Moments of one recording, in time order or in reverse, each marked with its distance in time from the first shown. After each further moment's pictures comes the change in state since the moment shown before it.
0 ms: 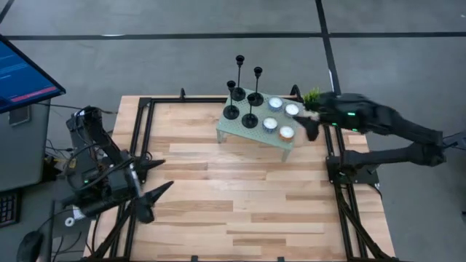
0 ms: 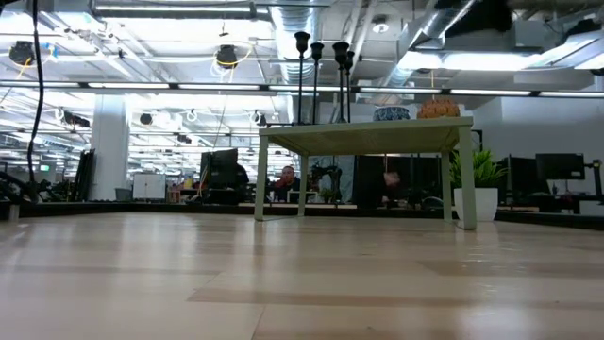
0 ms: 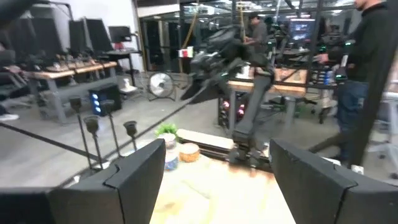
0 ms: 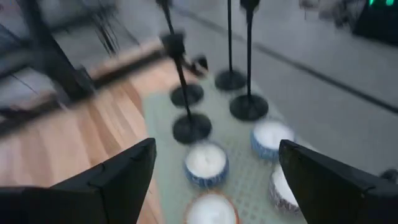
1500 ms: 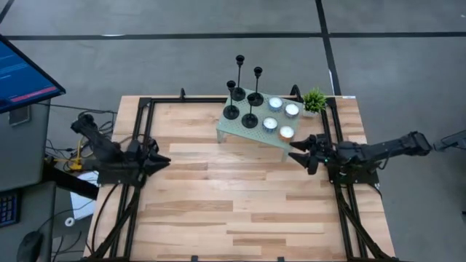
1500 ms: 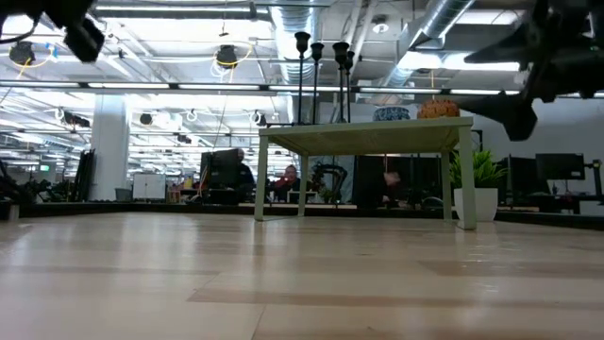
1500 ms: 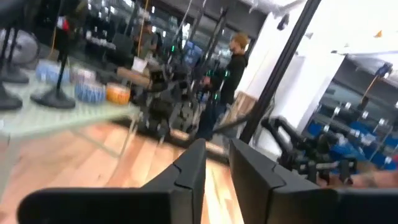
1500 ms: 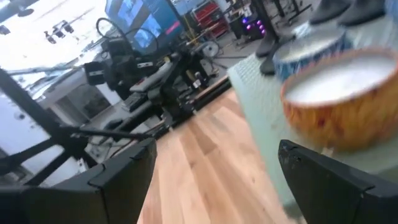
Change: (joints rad) left arm 0.393 -1.037 -1.049 -0.086 0.891 -0.570; right arm 0.406 -0.529 -1.033 0.956 0.127 0.294
